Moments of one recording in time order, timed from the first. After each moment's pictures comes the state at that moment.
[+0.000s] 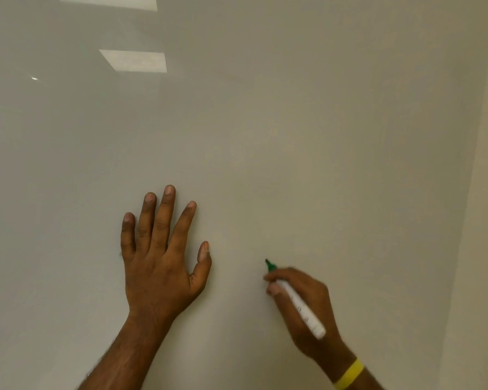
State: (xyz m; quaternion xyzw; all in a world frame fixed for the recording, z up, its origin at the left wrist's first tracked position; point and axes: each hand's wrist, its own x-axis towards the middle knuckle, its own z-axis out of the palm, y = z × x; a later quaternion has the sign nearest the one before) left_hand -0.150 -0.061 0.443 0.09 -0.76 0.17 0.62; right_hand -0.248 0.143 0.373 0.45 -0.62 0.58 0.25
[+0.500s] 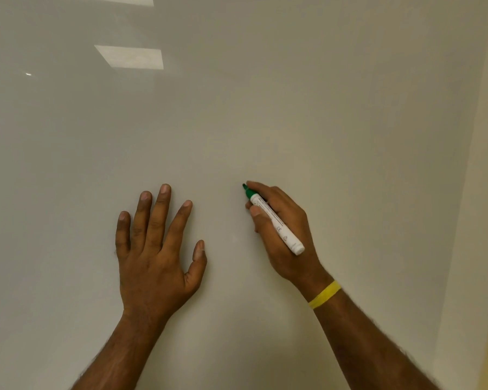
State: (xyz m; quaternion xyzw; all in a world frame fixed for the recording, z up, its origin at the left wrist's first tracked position) left_hand -0.149 -0.062 0.440 0.08 -0.75 0.17 0.63; right_hand -0.261 0.114 0.469 0.49 -0.55 0.62 0.27
